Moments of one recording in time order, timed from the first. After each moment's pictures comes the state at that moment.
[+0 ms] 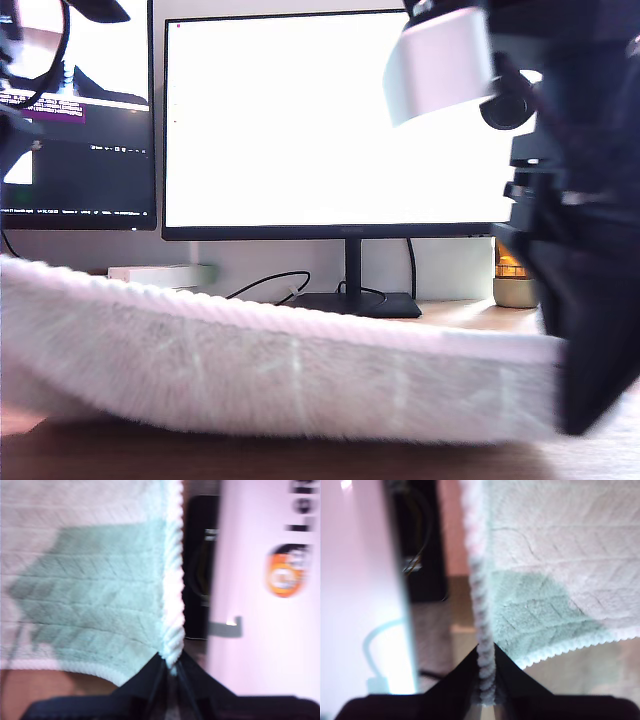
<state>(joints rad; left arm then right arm) -0.87 1.11 0.79 -1.02 0.18 0.58 1.00 1.33 0.76 -0.89 0.03 -0.56</state>
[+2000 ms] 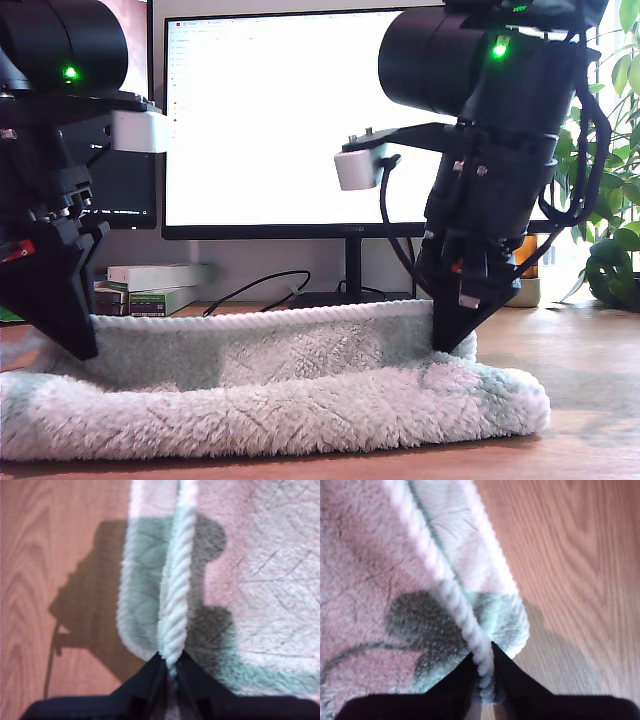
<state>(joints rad) -0.52 1.39 0.79 -0.57 0.06 0.79 0.67 1.60 0.92 -0.47 0.13 -0.66</state>
